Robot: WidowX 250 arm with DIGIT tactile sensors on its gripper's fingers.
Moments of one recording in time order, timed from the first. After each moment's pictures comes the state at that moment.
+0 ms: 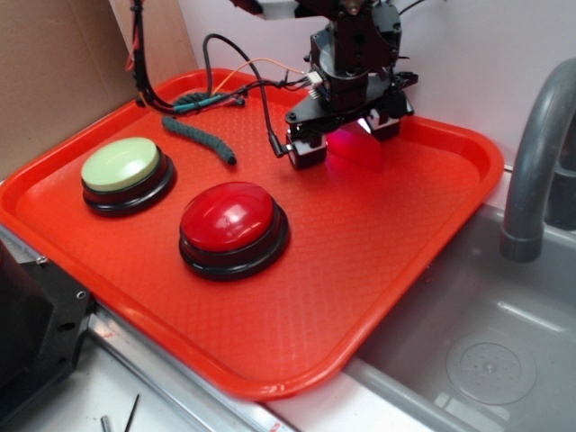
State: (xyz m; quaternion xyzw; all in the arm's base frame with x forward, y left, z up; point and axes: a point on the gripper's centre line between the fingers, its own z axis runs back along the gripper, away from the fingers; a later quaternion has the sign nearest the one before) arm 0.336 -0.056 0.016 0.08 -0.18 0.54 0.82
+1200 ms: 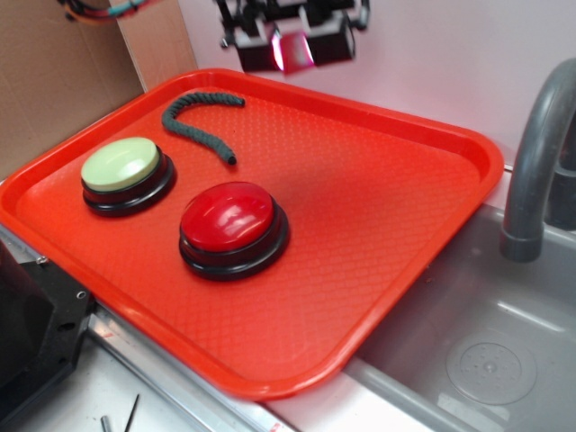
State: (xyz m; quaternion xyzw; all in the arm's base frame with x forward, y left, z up) arm 0.288 -0.051 0.144 -0.06 -0.03 0.24 0.97
